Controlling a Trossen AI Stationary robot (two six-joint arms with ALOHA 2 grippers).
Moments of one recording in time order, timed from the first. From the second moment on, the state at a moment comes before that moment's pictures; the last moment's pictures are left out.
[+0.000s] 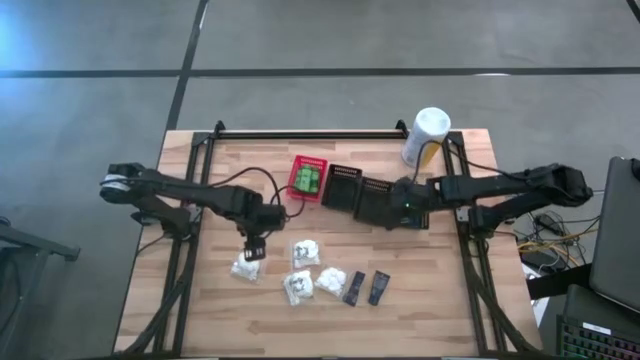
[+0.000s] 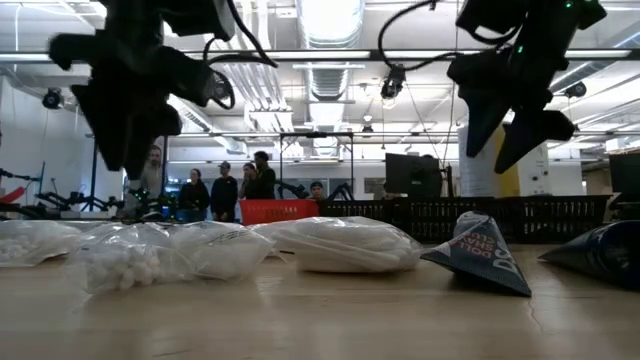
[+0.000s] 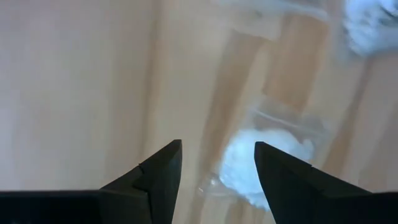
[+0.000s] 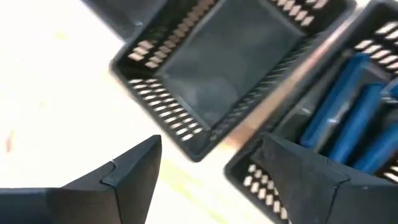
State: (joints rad) left arm -0.09 1.42 1.01 -1.02 0.08 -0.28; right arm -0.02 1.17 0.76 -0.71 0.13 1.05
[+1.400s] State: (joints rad) left arm -0.06 1.42 0.65 -0.52 0.43 -0.02; right arm 0.04 1.20 0.77 -0.58 0.16 1.08
